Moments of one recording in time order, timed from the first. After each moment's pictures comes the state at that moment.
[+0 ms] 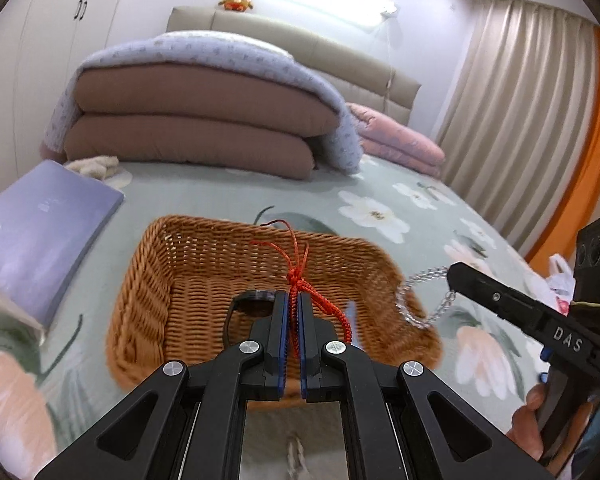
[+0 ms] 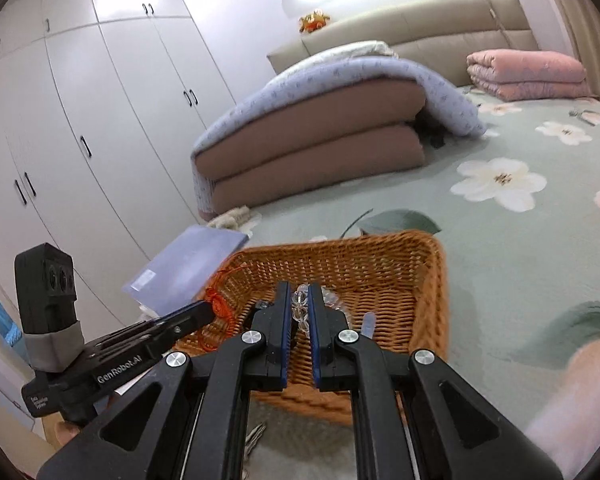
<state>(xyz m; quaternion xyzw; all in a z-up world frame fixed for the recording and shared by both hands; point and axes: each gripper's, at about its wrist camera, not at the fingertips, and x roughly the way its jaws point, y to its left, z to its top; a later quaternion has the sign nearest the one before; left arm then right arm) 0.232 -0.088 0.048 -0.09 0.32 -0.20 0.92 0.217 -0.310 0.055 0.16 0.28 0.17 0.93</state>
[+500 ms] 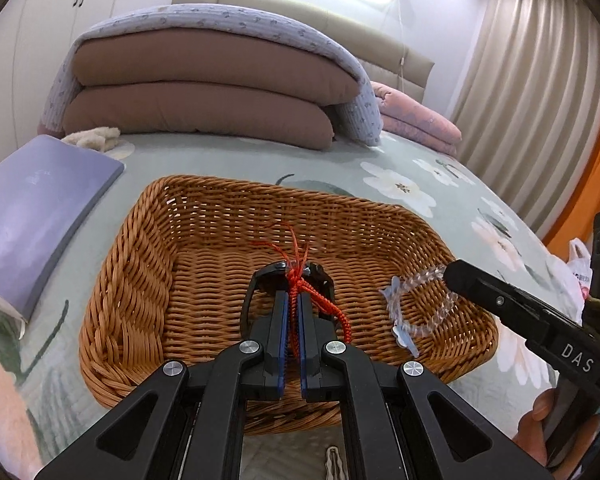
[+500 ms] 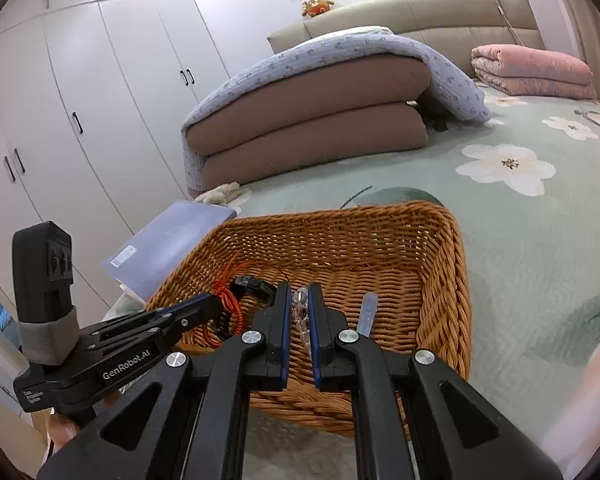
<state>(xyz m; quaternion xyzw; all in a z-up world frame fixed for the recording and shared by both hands) 0.254 -0.094 0.008 -0.07 0.35 -0.19 0.91 0.228 -0.296 0.022 0.13 0.30 0.17 0.93</state>
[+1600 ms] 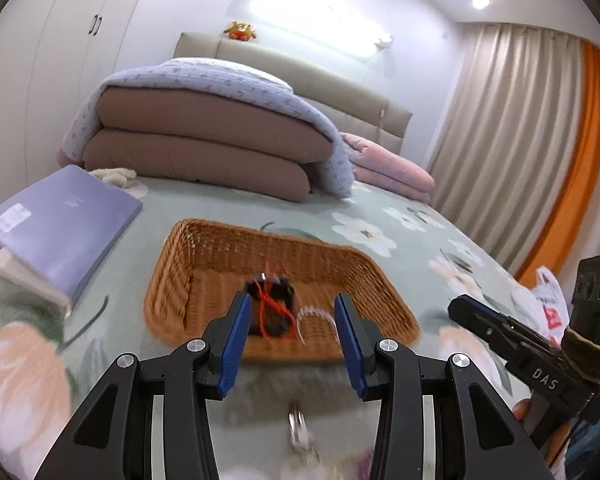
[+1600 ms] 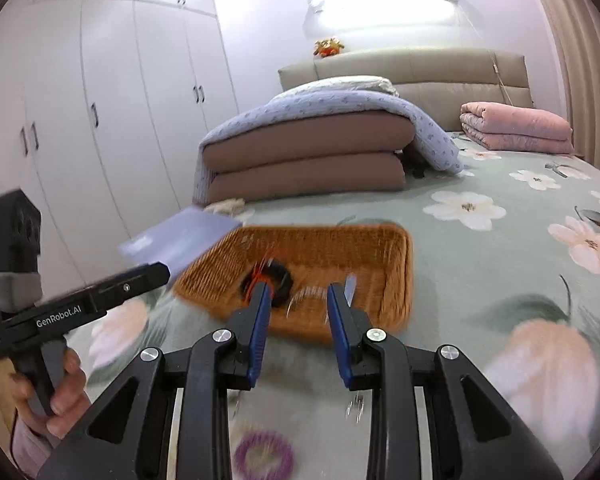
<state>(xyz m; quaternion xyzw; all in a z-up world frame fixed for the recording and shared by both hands) 0.152 -0.055 0.059 -0.11 0.27 -0.21 0.93 0.099 -0.292 0.066 0.07 0.24 0.14 0.96</state>
